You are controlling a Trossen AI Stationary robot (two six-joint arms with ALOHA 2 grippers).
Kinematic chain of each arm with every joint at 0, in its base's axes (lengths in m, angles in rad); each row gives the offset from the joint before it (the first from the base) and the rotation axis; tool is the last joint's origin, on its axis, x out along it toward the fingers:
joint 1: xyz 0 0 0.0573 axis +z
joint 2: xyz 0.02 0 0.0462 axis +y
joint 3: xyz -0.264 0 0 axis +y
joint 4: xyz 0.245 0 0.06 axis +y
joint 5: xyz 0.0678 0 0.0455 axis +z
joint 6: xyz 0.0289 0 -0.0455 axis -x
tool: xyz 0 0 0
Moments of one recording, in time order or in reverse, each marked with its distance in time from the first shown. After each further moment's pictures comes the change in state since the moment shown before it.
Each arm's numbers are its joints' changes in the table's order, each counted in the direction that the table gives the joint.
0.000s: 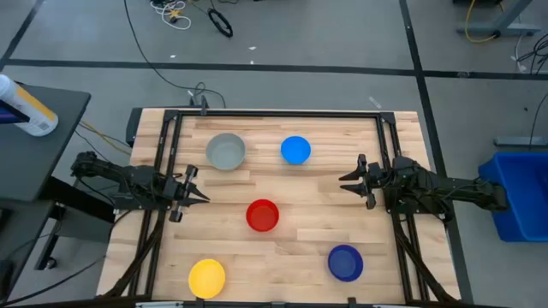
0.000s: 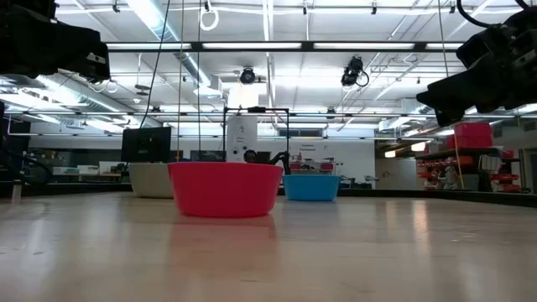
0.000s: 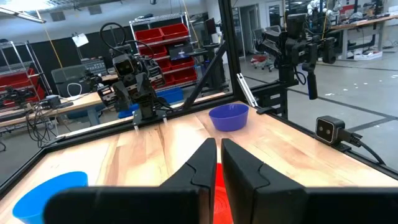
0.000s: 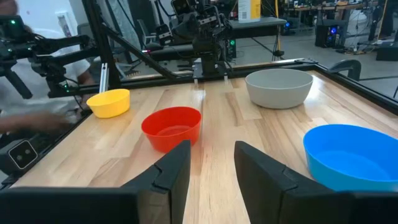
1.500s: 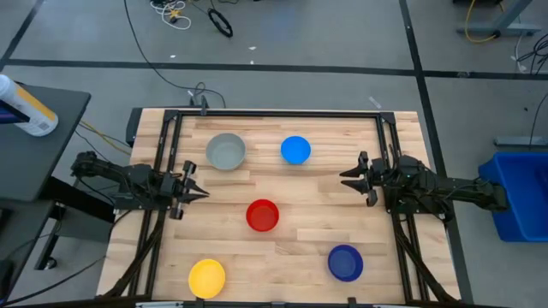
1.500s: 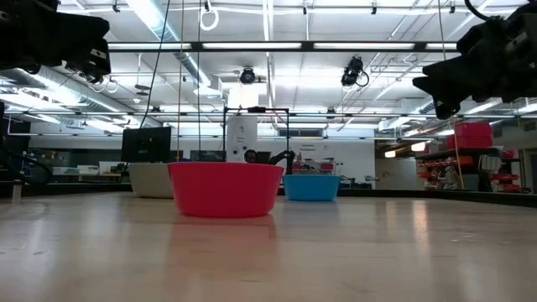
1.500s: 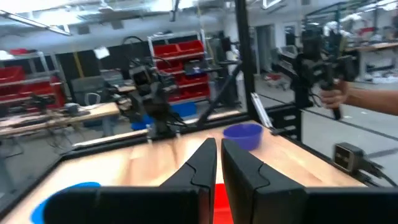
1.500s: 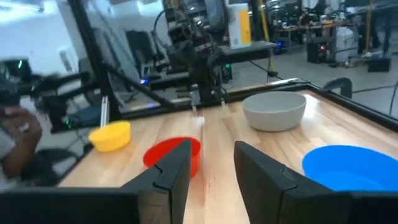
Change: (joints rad) left arm 0.000 0.000 0.000 -0.083 0.071 0.024; right arm 0.001 0.000 0.000 -0.112 -0.045 -0.105
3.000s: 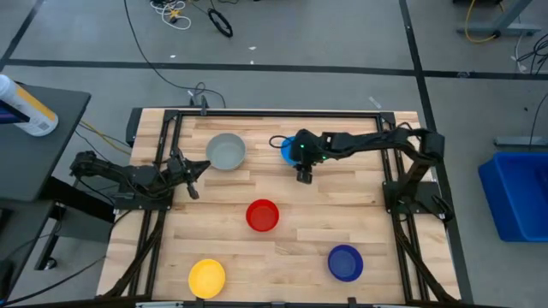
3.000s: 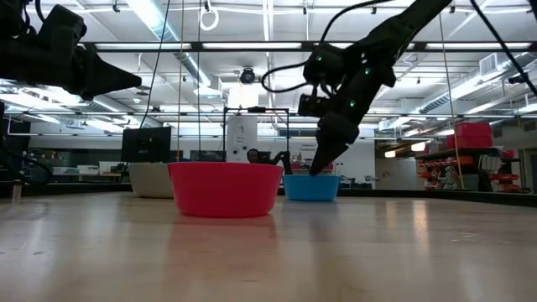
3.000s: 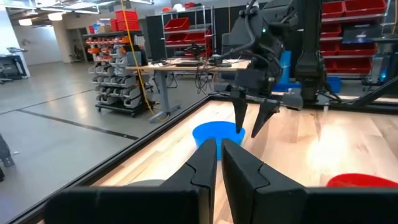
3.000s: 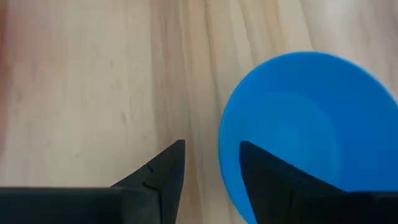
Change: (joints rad) left arm 0.000 0.020 -0.003 0.115 0.661 0.115; right arm -0.113 1.581 -1.027 0.476 -0.182 0.397
